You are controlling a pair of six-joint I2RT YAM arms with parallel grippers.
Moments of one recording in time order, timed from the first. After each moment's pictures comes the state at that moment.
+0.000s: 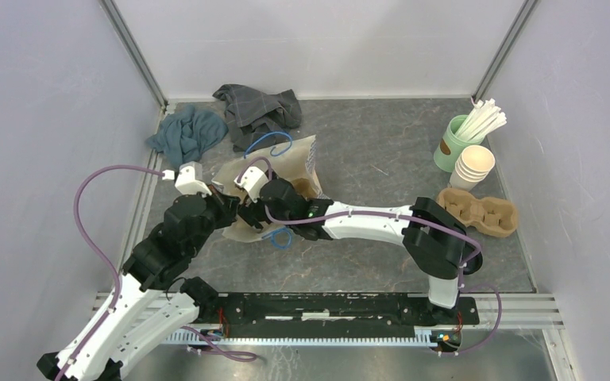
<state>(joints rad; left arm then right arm) -0.63 0.56 0.80 -0.65 -0.37 -0.69 1.15 1.87 1.33 0.08 0.27 -0.02</state>
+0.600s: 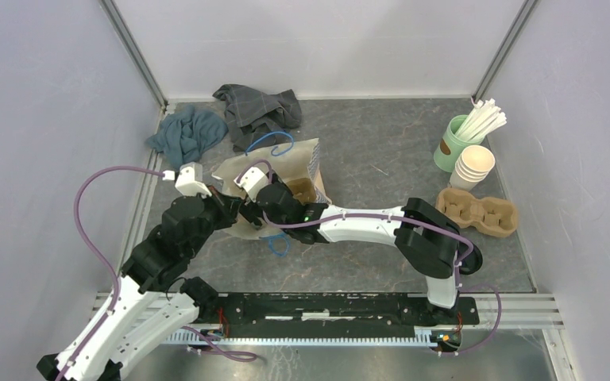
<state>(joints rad) -0.63 0.55 0.79 -0.64 -0.34 -0.69 1.16 1.91 1.33 0.14 0.41 0.00</state>
